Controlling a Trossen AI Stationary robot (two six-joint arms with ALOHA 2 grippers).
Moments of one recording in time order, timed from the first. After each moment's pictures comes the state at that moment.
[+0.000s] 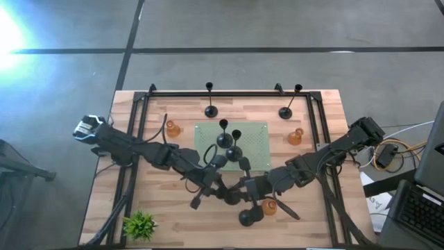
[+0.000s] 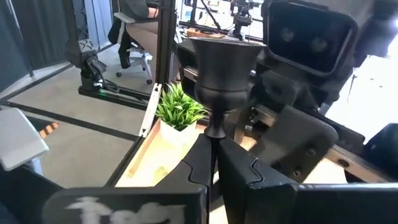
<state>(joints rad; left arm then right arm) -0.32 1.49 1.21 0.08 0.21 0.06 0.47 1.57 1.32 0.03 0.29 -0.04</state>
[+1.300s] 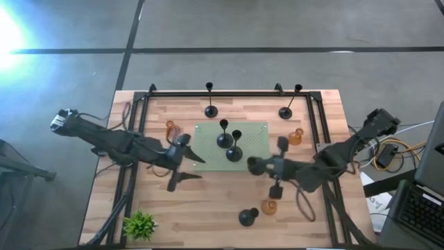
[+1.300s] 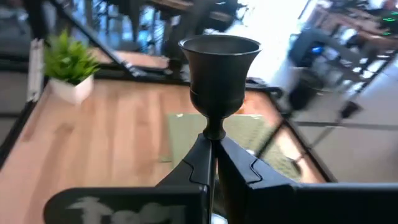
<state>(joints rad) -0.35 1.06 0.98 -0.18 -0.15 -0.08 0.60 1.30 1.24 -0.44 0.82 0.18</state>
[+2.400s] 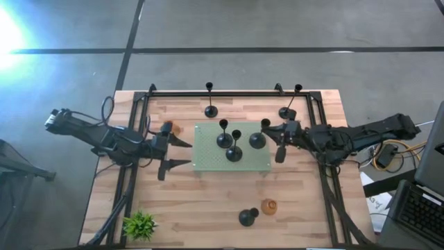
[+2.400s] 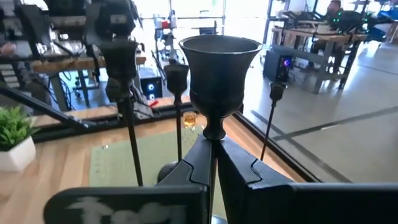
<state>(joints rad) -0.35 0.85 0.89 -0.22 -0.33 -0.06 0.18 0.90 0.67 0.10 0.53 0.10</state>
